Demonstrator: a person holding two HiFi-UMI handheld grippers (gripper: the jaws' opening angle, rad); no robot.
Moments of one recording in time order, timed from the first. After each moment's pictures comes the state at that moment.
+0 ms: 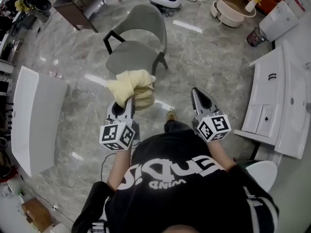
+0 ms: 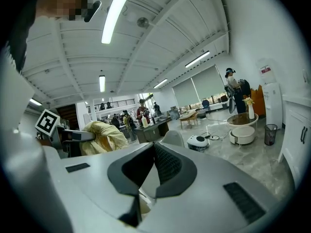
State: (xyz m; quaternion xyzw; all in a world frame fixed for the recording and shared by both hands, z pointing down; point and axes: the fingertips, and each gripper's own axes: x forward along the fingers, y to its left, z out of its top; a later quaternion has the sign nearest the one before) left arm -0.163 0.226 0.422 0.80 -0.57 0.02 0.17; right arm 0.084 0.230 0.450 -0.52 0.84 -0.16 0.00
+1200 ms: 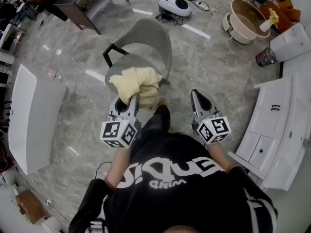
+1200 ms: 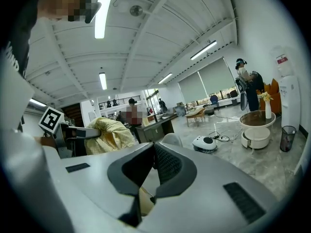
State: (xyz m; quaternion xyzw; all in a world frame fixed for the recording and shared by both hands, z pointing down) left arm -0.135 0.016 0.425 0.80 -0.57 0.01 0.18; right arm 0.090 0.013 0.459 -0.48 0.86 -0.16 -0.01
